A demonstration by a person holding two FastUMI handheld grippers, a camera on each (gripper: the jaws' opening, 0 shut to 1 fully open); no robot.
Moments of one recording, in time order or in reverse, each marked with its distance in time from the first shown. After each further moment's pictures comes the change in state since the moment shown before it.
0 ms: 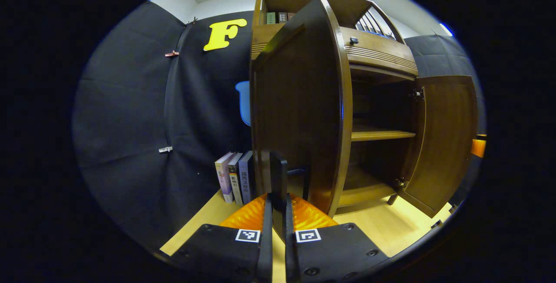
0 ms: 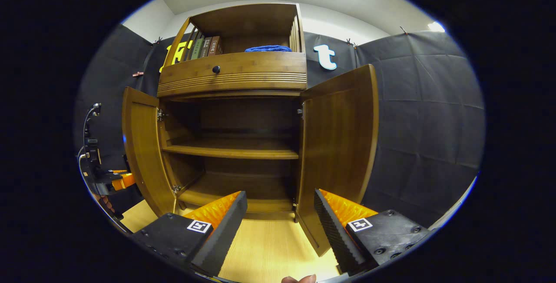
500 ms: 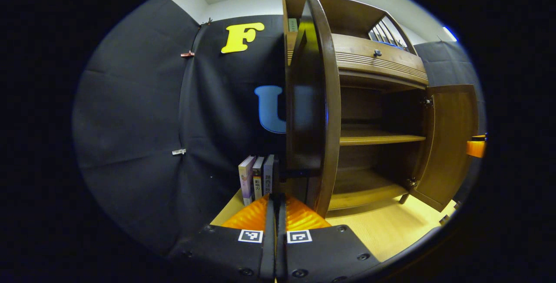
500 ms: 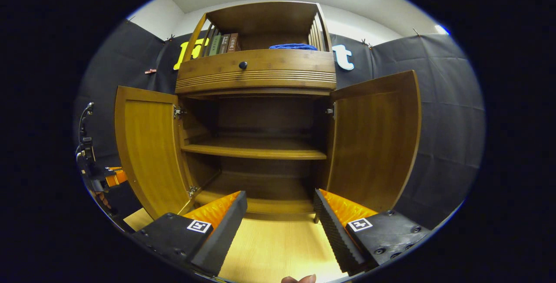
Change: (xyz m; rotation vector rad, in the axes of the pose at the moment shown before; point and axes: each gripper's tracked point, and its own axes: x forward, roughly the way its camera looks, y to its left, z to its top) left arm -0.013 0.078 0.000 -0.034 -0.033 0.010; right arm 0.008 0.066 -0.003 -0.013 0.000 0.077
